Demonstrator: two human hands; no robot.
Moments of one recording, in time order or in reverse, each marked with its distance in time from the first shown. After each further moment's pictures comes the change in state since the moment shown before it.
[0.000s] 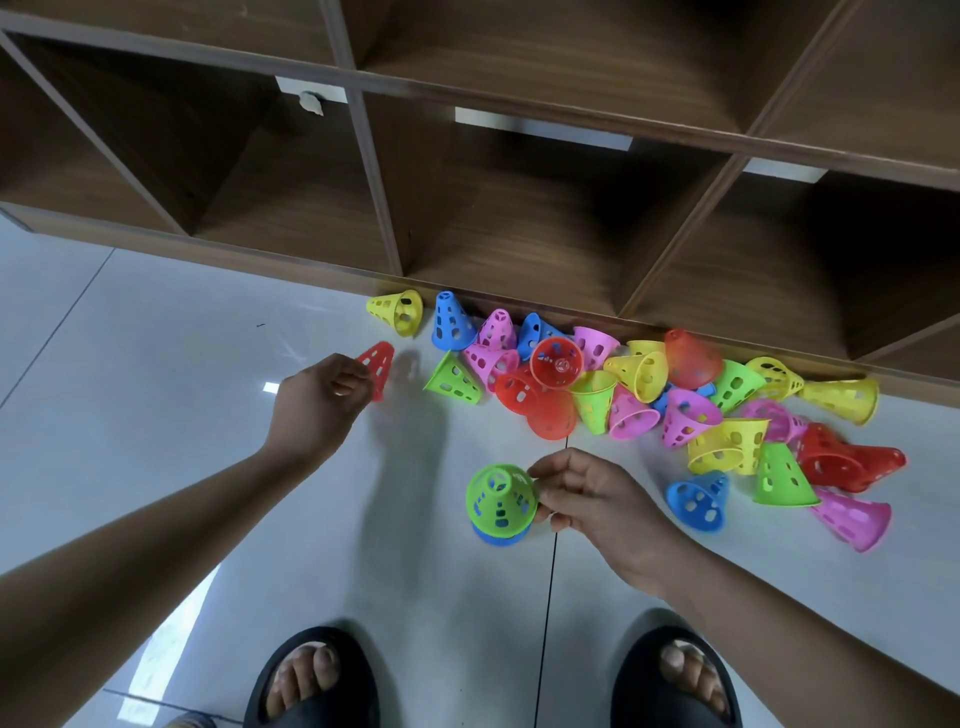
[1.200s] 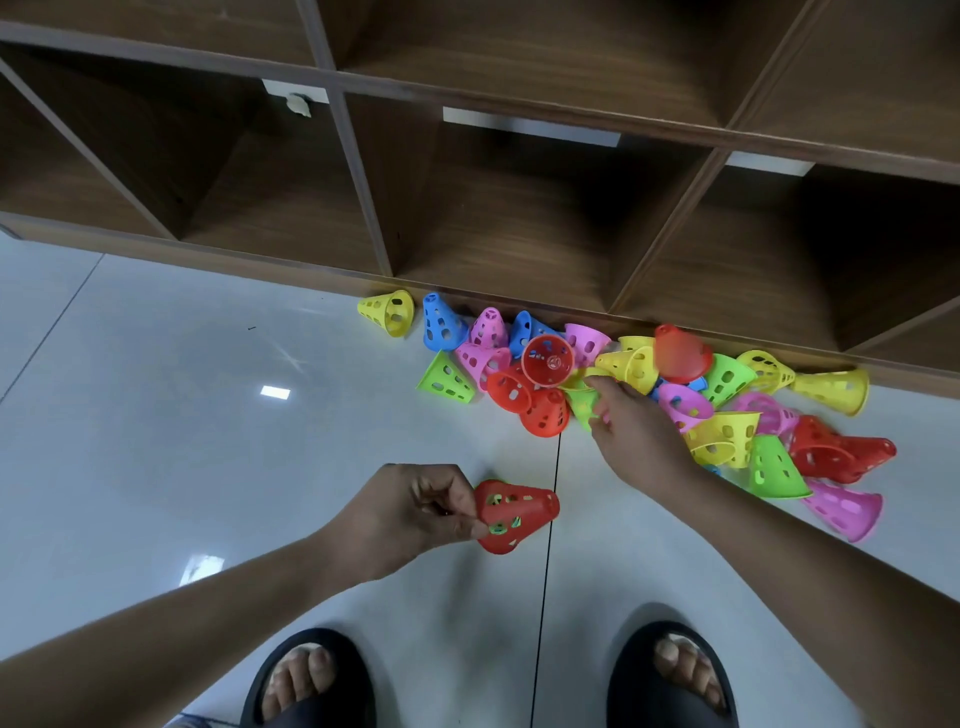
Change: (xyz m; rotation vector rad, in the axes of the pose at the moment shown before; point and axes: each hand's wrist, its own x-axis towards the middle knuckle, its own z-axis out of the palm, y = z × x) left_hand -0.106 0.087 0.010 -0.482 -0.740 0.023; right_hand 0.062 -0.012 -0.074 -1.197 0.419 -0.337
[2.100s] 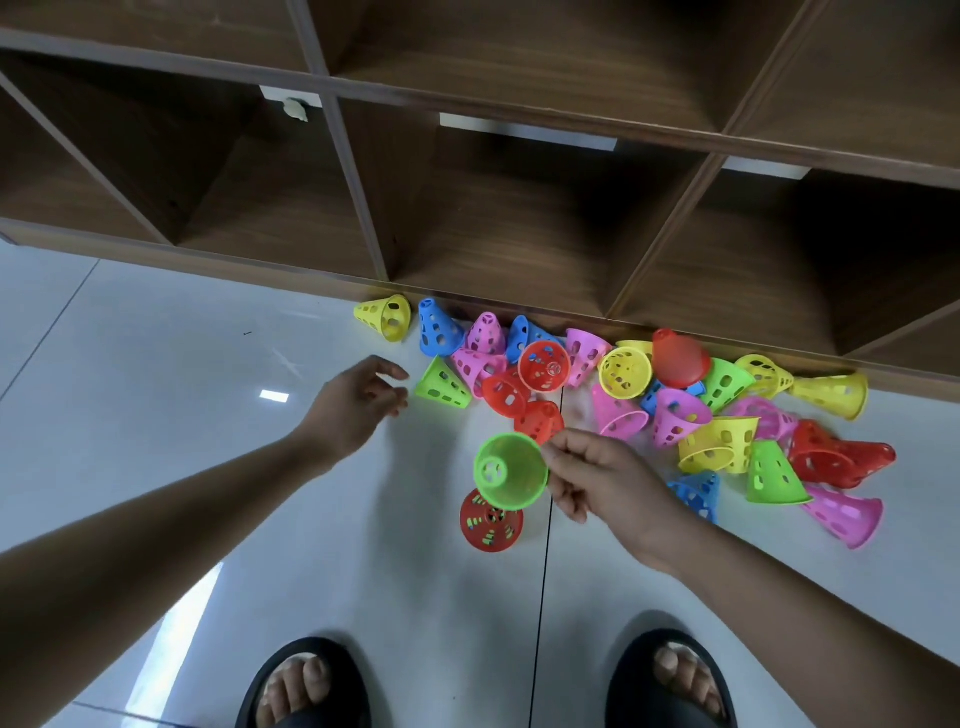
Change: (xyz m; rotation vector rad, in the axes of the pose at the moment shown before) left_hand 0.082 -0.032 -0.089 0.167 0.410 -0.141; right_hand -0.055 -0.070 -0.032 1.144 -0.378 0.224
